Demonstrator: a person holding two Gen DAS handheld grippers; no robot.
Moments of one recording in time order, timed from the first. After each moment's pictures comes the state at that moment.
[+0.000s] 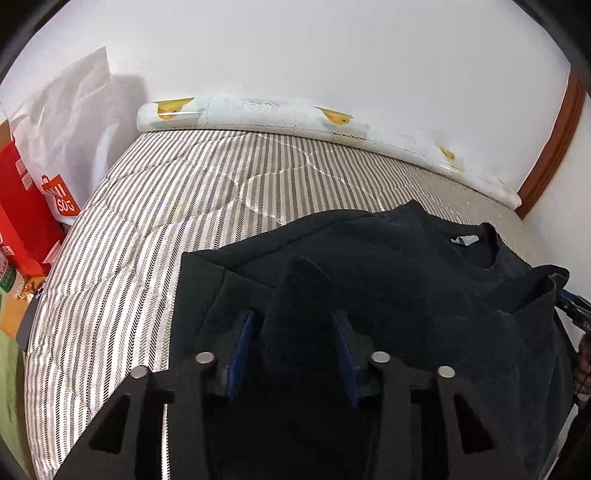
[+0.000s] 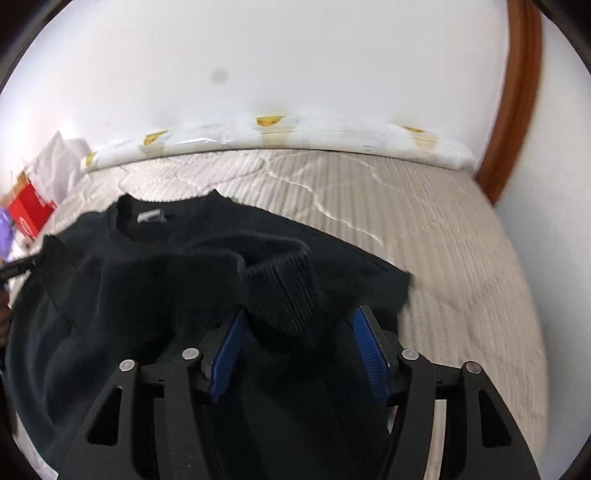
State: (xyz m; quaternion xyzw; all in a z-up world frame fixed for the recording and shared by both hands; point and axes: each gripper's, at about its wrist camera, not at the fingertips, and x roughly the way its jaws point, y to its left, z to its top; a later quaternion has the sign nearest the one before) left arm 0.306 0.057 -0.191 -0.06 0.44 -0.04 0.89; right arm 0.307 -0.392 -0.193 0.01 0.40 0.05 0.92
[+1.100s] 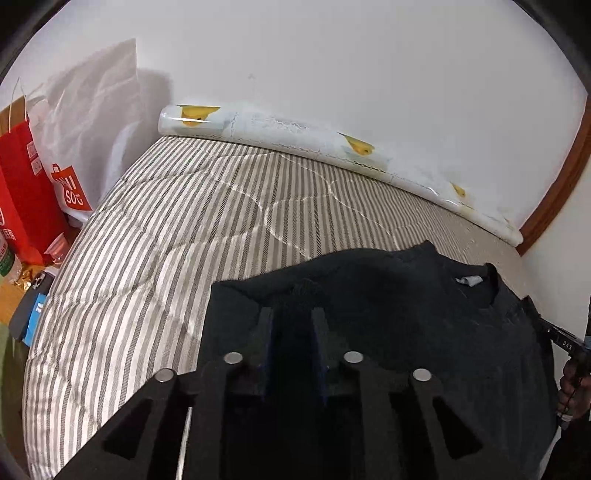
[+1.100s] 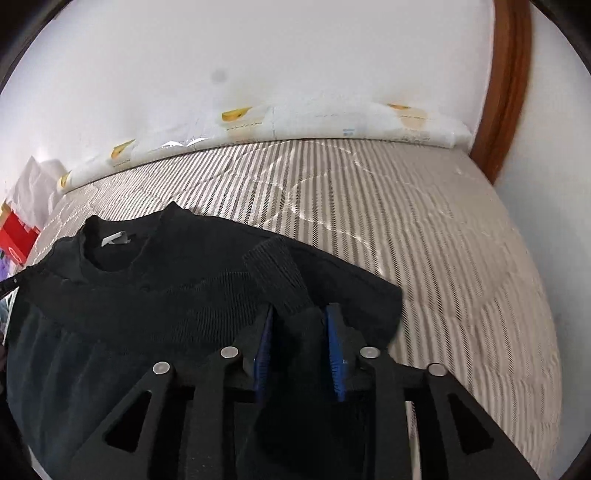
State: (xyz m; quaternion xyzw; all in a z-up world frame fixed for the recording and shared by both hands) left arm 0.315 0.079 -0.183 -0.11 0.42 -0.03 0.90; right arm 0.319 -0.409 -0.193 0.03 0.41 -0.01 0.91
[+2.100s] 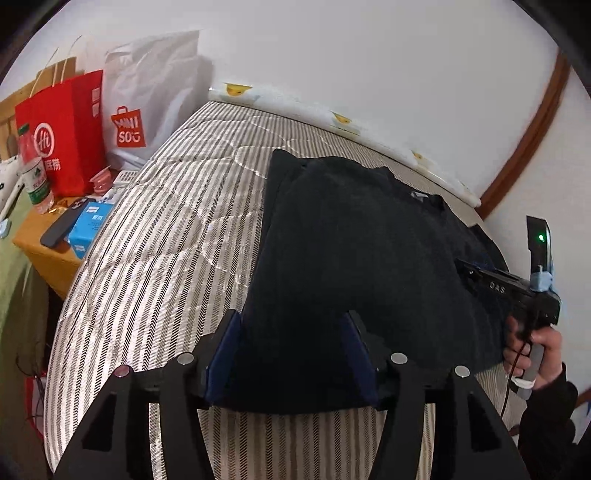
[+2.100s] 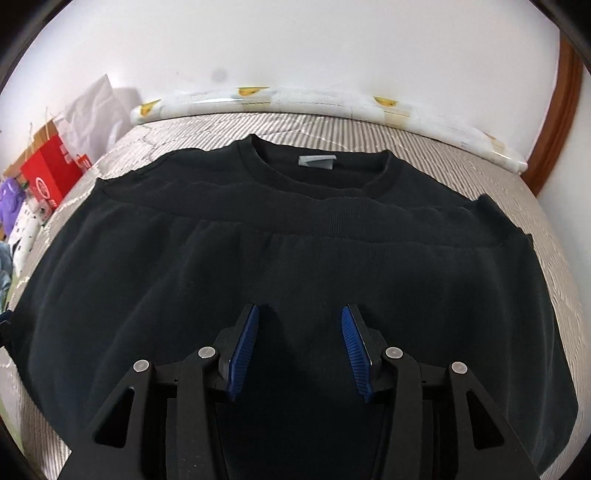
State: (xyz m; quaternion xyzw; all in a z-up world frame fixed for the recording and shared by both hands) left arm 0.120 0.113 -0.185 -0.13 0.42 -0.06 0.90; right arm 0.244 -0.198 -0.218 -0.03 0.41 0.03 0.91
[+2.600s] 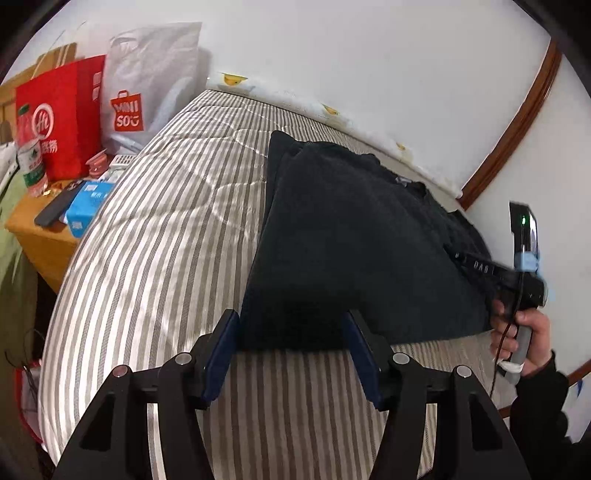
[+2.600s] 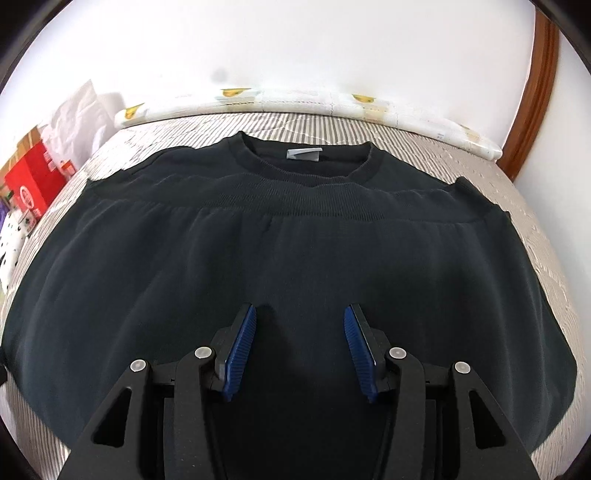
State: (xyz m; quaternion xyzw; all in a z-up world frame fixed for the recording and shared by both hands) left arm 0.078 0.128 -0.195 -0.16 0.41 -0.10 0.89; right arm 0.212 -0.189 -0.218 -0.03 0.41 -0.01 0.91
